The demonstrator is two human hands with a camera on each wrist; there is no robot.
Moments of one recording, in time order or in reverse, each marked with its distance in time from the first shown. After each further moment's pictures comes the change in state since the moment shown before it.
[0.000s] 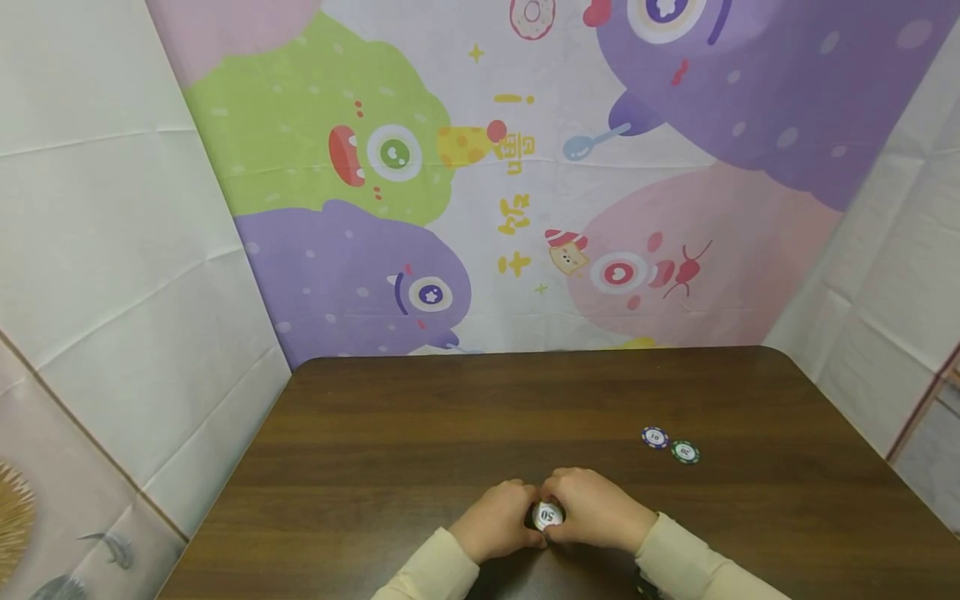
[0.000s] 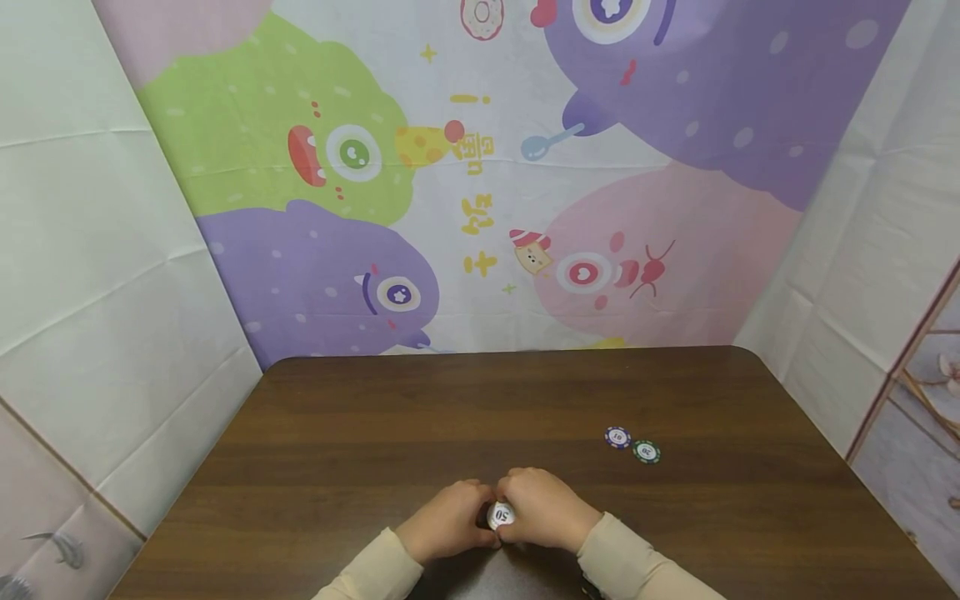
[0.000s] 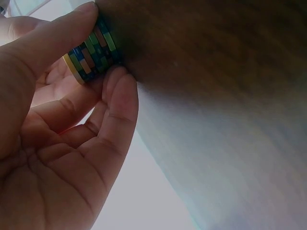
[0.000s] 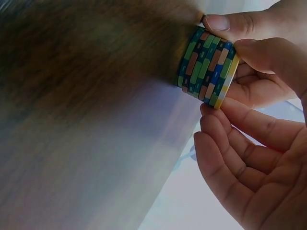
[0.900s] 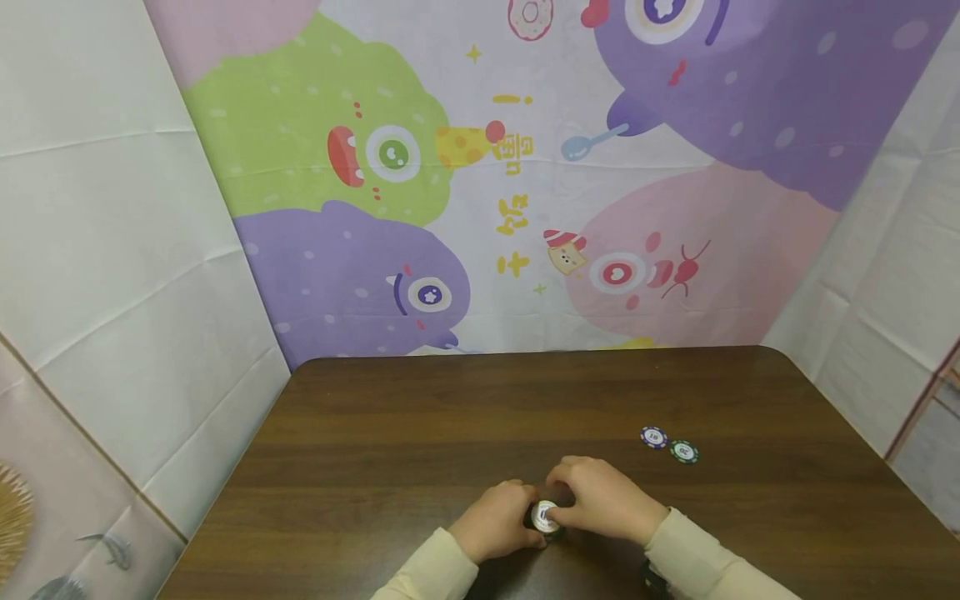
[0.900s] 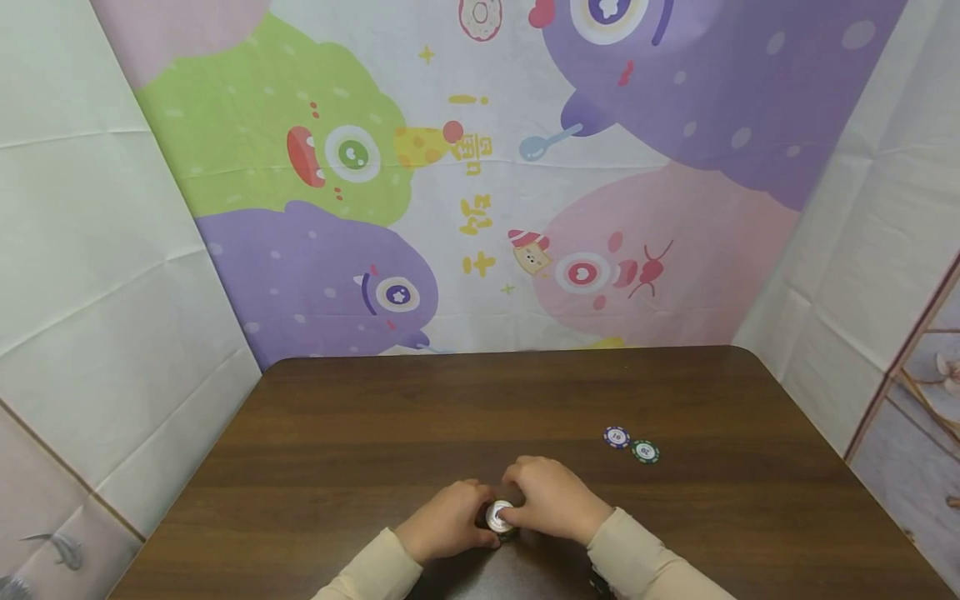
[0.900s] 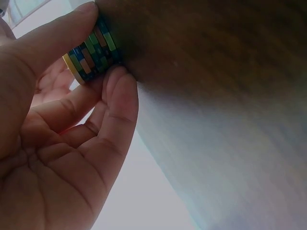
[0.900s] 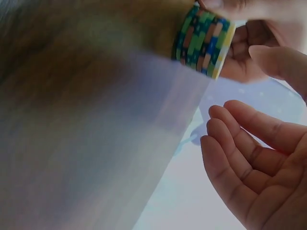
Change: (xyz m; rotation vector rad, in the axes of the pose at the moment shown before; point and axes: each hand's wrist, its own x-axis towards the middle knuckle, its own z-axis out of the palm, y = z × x) left_hand 0.000 -0.001 0.001 -0.026 -0.029 -0.011; right_hand -0.005 0.009 -0.010 -0.017 0.061 0.051
